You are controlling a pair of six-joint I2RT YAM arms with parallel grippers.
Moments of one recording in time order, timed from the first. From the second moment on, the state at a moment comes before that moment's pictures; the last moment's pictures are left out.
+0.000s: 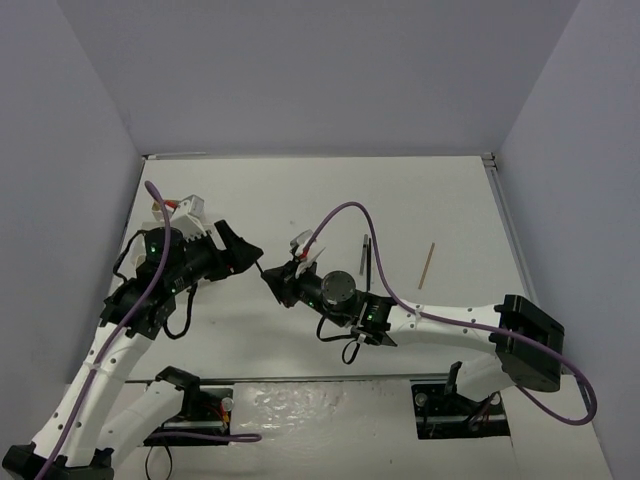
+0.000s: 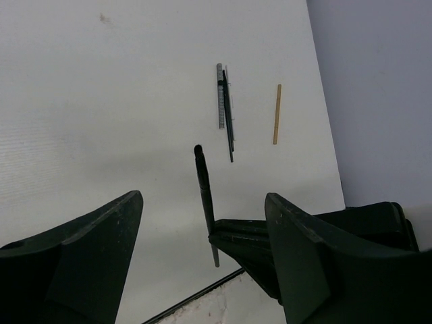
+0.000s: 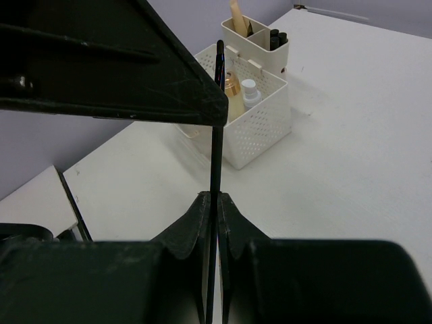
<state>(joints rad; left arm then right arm) -0.33 0.79 0.92 -0.55 0.26 -0.66 1.18 1.43 0.79 0.60 0.24 0.28</state>
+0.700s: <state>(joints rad) -0.54 0.83 0.92 -0.48 0.04 -0.69 1.18 1.43 0.79 0.64 0.27 0.27</state>
